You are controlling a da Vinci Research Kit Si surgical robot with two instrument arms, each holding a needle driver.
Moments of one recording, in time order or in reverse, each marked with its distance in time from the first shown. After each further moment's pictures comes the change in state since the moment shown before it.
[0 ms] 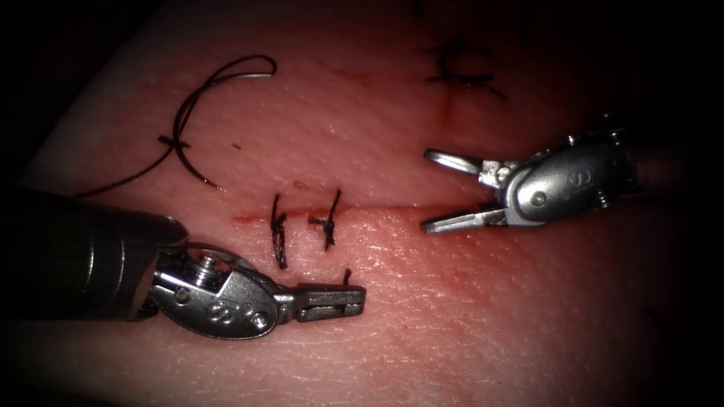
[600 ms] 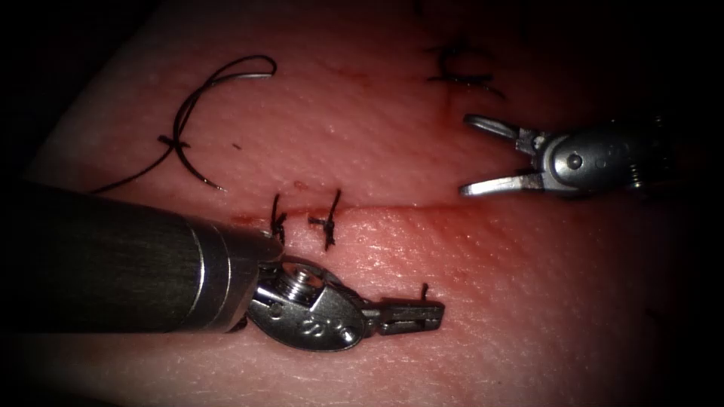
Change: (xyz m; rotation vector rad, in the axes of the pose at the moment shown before) right arm -0.002 0.003 -0.001 -0.060 -0.043 0.212; left arm 0.003 0.003 0.007 -0.022 0.045 -0.003
